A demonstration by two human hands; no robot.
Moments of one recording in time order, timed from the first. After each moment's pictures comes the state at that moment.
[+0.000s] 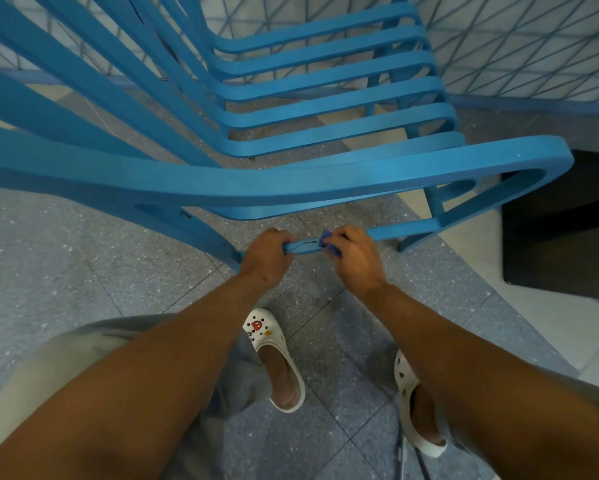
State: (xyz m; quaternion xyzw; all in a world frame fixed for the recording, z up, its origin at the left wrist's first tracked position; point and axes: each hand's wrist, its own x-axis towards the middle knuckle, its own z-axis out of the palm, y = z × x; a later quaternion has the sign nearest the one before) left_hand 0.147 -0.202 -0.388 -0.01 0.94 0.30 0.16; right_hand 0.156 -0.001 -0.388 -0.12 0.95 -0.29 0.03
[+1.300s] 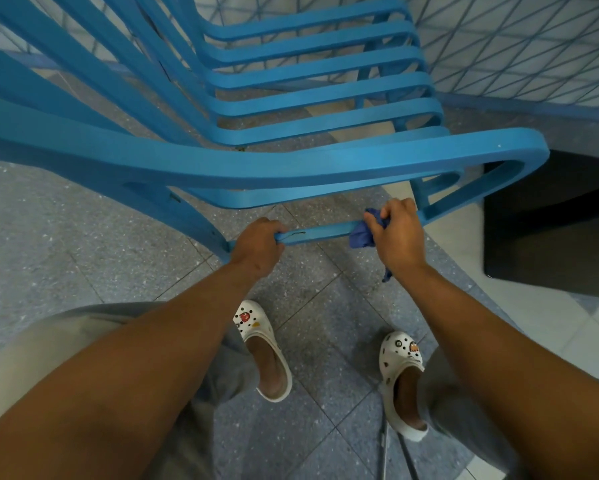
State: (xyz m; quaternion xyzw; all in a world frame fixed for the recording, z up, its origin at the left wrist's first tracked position) left_hand 0.149 -0.199 -0.388 -0.01 0.94 0.29 0.15; right_hand 0.136 0.069 -0.365 0.08 0.94 -0.32 -0.01
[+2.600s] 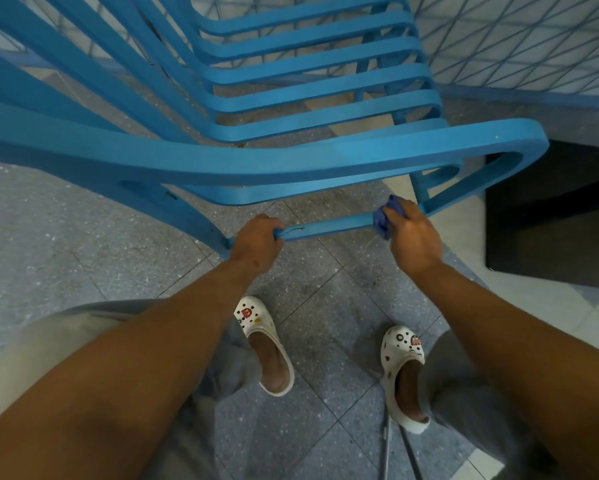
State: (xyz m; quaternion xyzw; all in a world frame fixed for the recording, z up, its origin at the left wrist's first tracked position) left_hand 0.149 -0.198 -0.386 -0.01 0.94 0.29 0.16; right_hand 0.142 0.107 -0.380 -0.07 0.99 -0.13 0.03
